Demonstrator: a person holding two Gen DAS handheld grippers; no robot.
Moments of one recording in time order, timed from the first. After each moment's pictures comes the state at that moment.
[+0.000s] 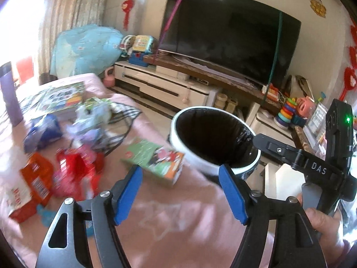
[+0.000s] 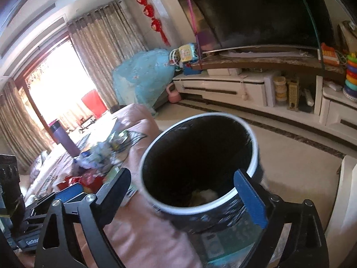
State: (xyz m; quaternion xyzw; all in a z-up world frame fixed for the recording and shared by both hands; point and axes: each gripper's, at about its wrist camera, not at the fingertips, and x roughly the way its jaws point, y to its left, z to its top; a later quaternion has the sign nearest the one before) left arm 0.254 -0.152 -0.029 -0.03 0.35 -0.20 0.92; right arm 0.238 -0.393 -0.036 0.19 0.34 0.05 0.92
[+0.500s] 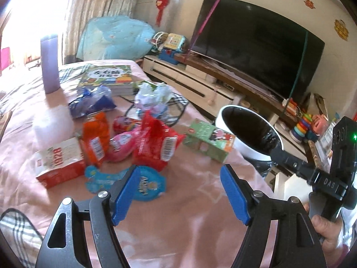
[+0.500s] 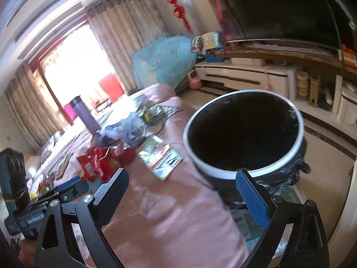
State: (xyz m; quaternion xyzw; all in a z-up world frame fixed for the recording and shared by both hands) left arm 0.194 -0.079 -0.026 -0.08 0.36 -0.14 0.92; right arm 0.222 -0.325 -0.044 0.16 0.36 0.12 0.91
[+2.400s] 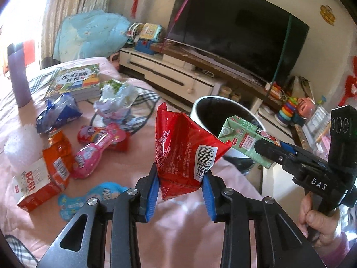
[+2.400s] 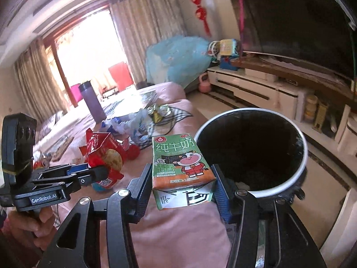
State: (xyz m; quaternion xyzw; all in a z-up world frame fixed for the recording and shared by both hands) left arm 0.248 -0.113 -0.012 -0.05 0.38 -0.21 0.90; right arm 0.226 -0.320 -0.028 0.10 0.35 0.14 0.92
